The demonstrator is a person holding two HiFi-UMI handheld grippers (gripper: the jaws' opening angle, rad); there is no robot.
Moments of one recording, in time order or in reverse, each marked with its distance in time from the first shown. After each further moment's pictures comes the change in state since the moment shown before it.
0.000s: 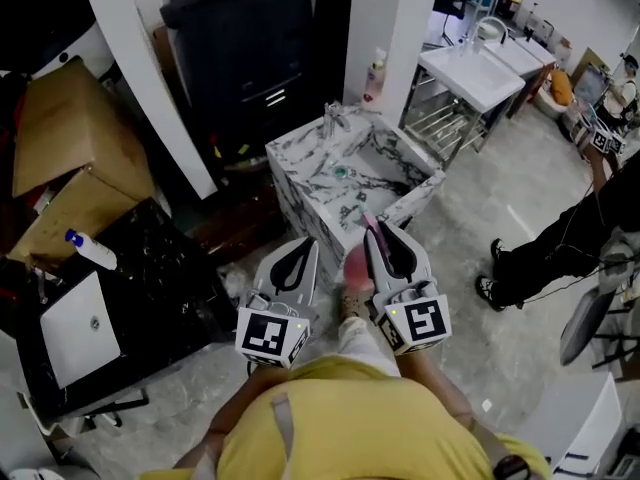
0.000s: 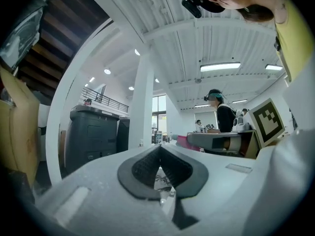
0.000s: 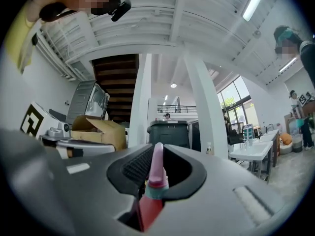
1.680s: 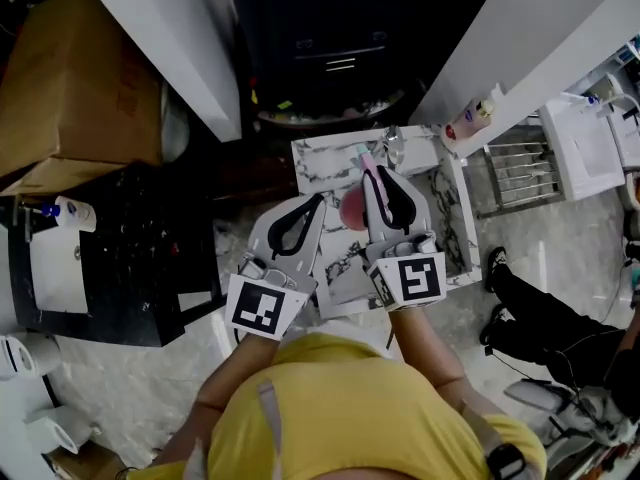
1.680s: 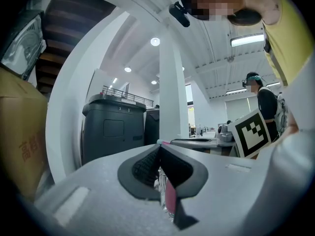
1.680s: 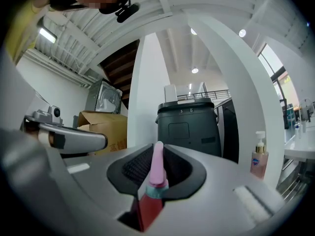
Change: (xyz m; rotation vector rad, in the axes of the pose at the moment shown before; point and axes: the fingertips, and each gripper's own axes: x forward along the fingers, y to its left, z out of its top) left arm 0.244 0.186 -0.031 0.014 0.082 0.349; right arm 0.341 -0.117 -0.083 0.049 0.067 0.400
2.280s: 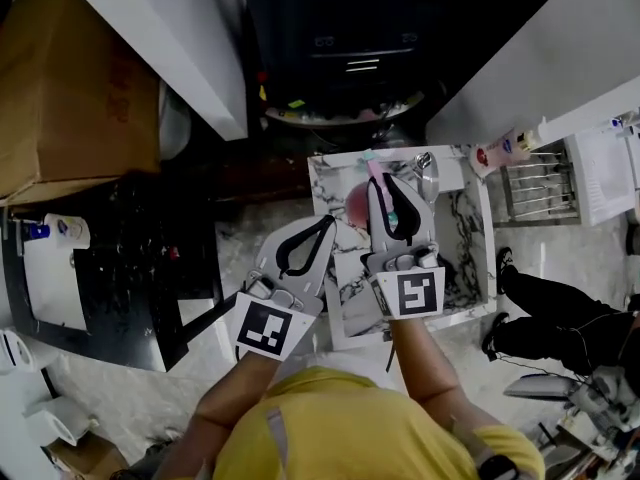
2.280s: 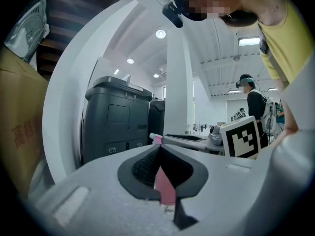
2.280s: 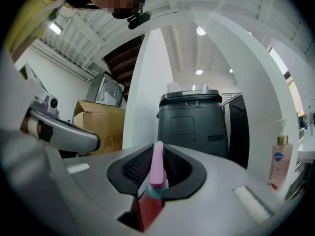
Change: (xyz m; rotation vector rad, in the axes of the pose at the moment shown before) left arm 0.033 0.056 -0.056 -0.051 0.082 -0.019; right arm 0.079 -0.001 -0.054 -0.065 -0.002 0.017
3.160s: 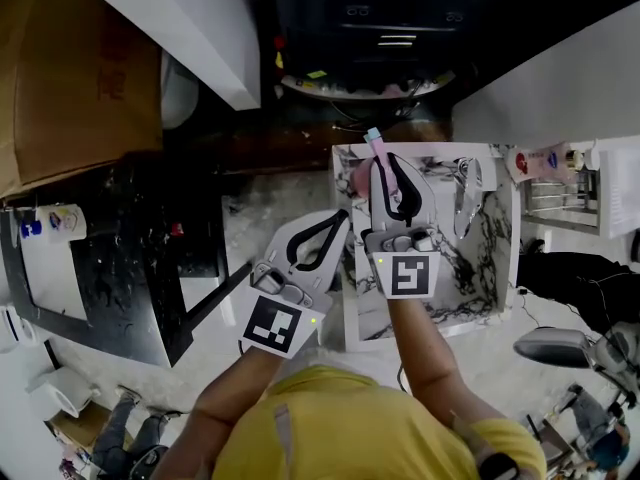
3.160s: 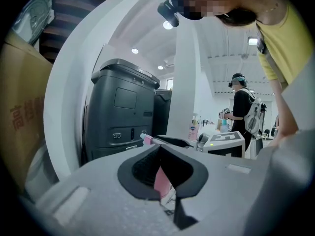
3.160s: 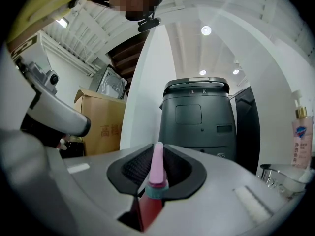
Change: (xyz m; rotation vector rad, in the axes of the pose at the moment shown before) left arm 0.014 0.043 -0.053 -0.056 0.105 0.000; right arm 0.066 0.021 -0.065 0.004 -0.026 0.006
